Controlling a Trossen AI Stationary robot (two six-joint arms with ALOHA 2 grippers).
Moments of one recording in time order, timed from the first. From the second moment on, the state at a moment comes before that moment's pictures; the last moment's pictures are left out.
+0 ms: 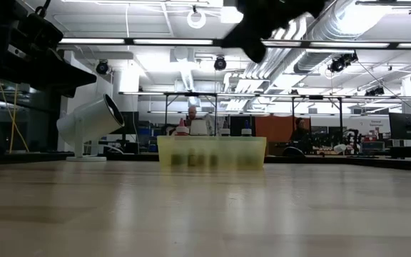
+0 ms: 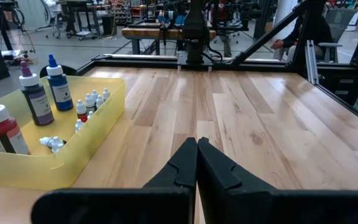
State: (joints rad) left arm 0.06 0.14 0.01 0.01 0.02 0.00; right arm -0.26 1.46 1.19 -0.27 -0.31 0.12
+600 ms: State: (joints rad) left arm 0.06 0.14 0.01 0.01 0.01 0.00; right arm -0.17 0.73 0.28 0.39 -0.28 0.36
